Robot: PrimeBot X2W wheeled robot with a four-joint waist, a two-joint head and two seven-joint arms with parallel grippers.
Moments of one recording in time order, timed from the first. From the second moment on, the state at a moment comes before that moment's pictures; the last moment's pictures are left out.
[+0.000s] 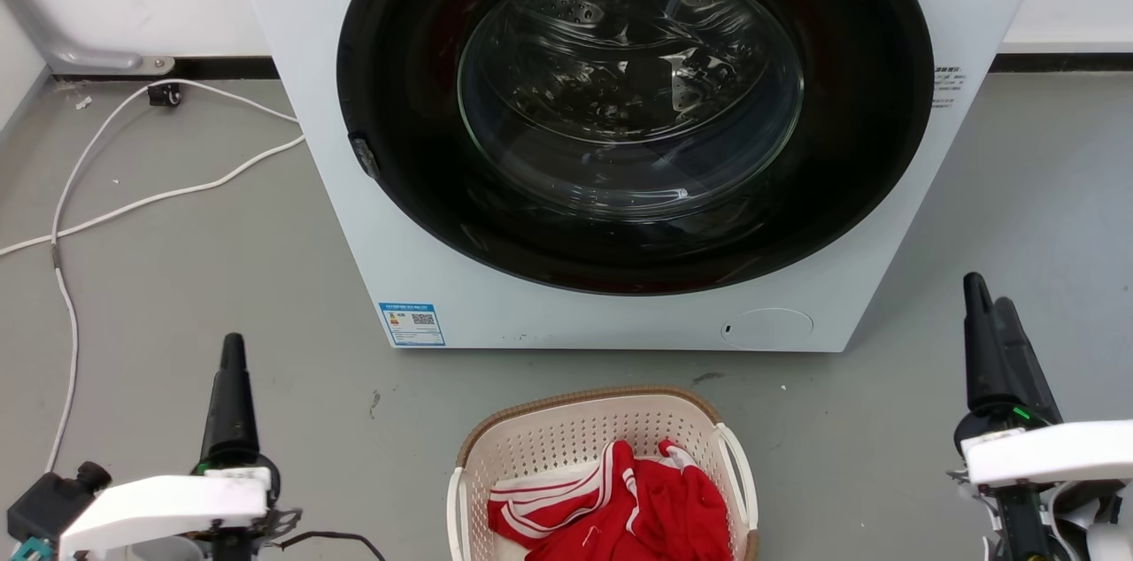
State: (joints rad) left arm -0.01 0.05 0.16 0.05 -1.18 -0.08 -0.07; right arm -0.05 -0.05 -0.10 0.04 0.87 0.13 -0.06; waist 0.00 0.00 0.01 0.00
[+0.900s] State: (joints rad) left arm 0.02 0.07 -0.11 -0.11 -0.46 0.00 -0.15; right arm -0.02 -0.05 0.01 -0.03 0.36 0.13 -0.15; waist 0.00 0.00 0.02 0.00
